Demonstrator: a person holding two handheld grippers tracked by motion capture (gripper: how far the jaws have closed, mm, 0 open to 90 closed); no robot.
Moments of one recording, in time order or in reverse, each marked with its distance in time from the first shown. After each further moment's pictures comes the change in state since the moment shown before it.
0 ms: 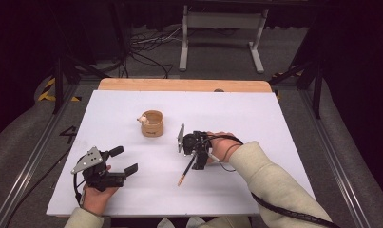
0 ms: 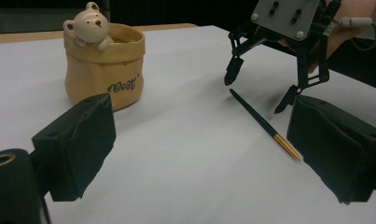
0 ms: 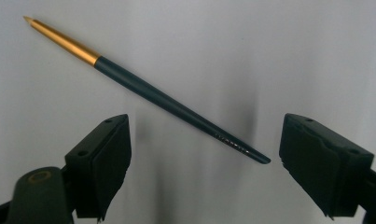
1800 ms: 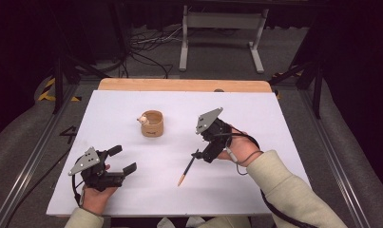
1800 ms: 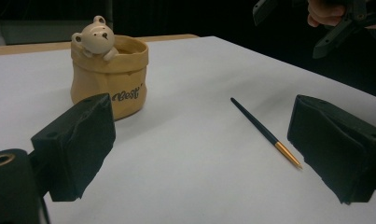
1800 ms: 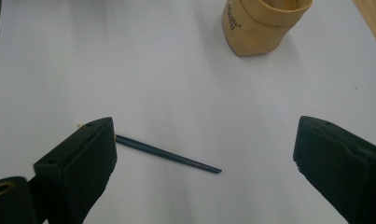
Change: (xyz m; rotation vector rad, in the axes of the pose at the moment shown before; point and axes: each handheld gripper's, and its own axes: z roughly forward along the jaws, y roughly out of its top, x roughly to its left) left arm 0.001 -0.001 -0.003 -0.044 0.005 0.002; right arm 0.019 -0.040 -0.078 -0.457 -0.182 0.194
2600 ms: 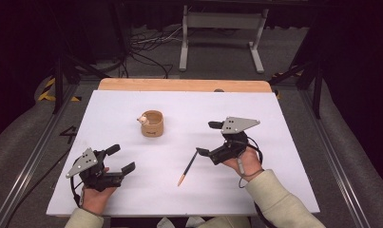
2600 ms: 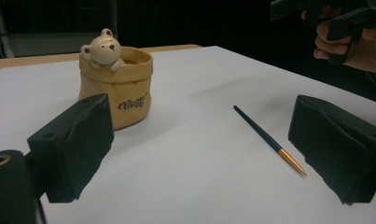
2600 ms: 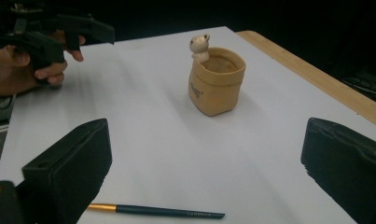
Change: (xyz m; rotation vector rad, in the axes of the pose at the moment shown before) left arm 0.001 -0.001 -0.003 -0.047 0.011 0.017; right arm 0.014 -0.050 -0.016 -0.454 -0.123 0.241
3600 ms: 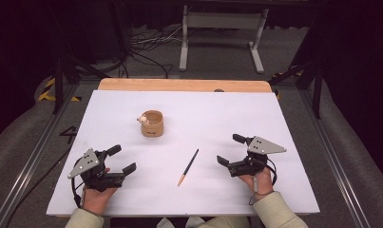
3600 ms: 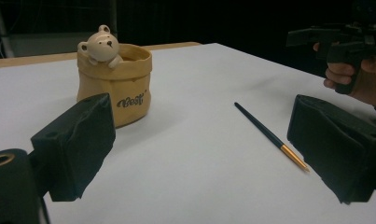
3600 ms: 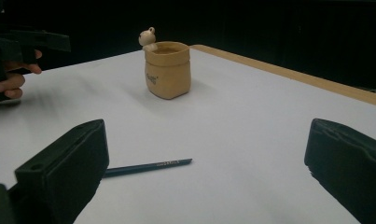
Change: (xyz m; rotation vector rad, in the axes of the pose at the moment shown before) left arm -0.001 -0.002 0.002 0.005 0.005 0.019; right arm 0.005 -0.084 -0.039 -0.185 -0.188 0.148
